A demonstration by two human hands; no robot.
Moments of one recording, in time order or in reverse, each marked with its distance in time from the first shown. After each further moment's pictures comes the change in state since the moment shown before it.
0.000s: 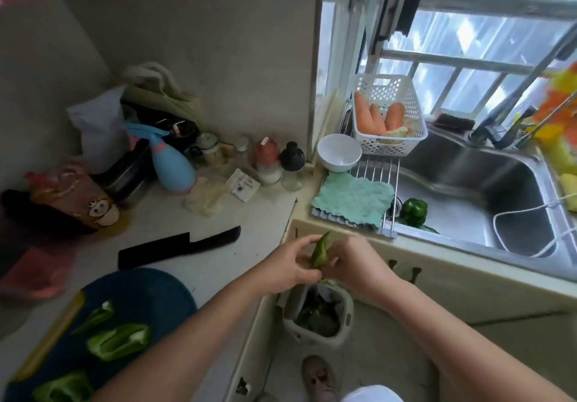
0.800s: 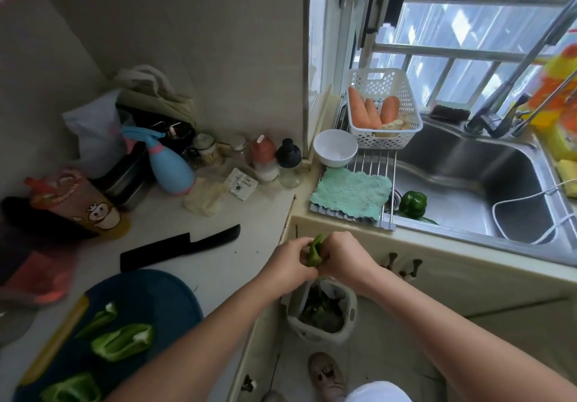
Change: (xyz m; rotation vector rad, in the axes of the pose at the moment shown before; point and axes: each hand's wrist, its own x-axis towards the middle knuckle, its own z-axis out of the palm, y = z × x) left_hand 0.002 0.002 0.017 0.228 0.189 -0.065; right_hand 0.013 0.000 0.018 0.017 -0.072 0.159
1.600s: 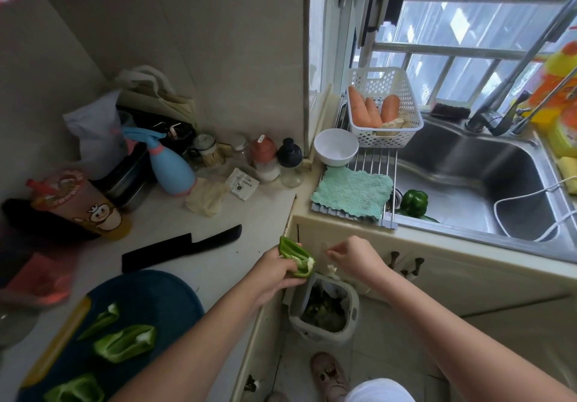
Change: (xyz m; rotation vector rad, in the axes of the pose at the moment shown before) left_hand 0.009 -0.037 -0.002 -0.799 -0.016 -0.304; right_hand 0.016 0.039 0.021 0.178 0.067 0.177
